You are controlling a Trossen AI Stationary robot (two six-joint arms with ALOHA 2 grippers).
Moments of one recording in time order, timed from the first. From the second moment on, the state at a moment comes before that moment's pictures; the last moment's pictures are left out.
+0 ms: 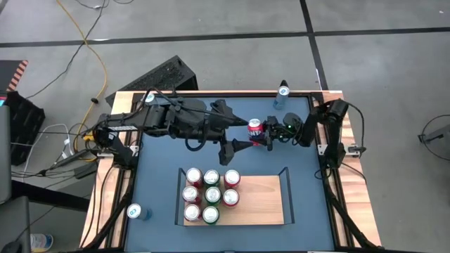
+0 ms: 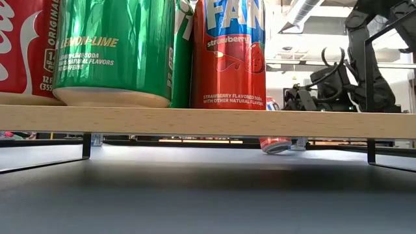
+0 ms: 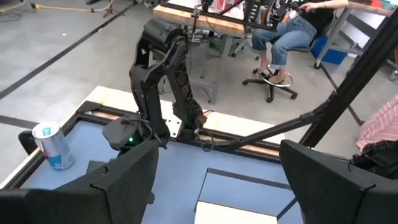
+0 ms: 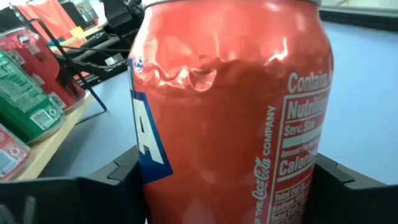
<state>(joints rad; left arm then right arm) -0.13 1.77 2.19 -0.64 -0.21 -0.26 -0.58 1.95 0.25 1.52 -0.52 0.27</state>
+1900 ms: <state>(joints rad) -0.08 1.86 2.19 -0.79 -0.26 -0.25 -0.60 1.61 0.00 1.23 -0.56 0.46</state>
